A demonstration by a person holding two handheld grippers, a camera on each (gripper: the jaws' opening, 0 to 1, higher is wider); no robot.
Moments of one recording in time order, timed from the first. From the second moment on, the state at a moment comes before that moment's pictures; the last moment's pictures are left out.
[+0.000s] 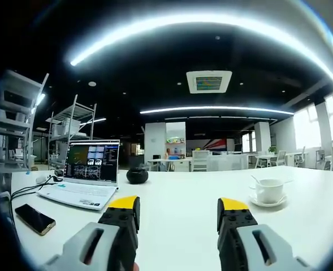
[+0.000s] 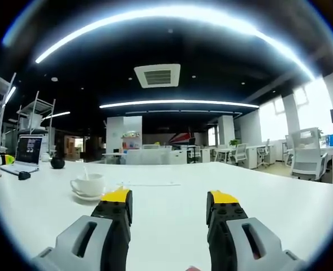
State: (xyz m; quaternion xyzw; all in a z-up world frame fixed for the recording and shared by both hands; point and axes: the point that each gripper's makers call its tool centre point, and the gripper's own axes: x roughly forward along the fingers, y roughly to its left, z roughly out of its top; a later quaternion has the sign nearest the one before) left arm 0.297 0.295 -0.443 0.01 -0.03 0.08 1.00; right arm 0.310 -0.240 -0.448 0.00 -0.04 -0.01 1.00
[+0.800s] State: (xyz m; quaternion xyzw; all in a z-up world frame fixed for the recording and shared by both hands) left arm 0.297 0.295 -0.442 0.00 -0.03 0.08 1.00; right arm 0.311 -0.239 -0.449 0.00 -0.04 -0.01 1.00
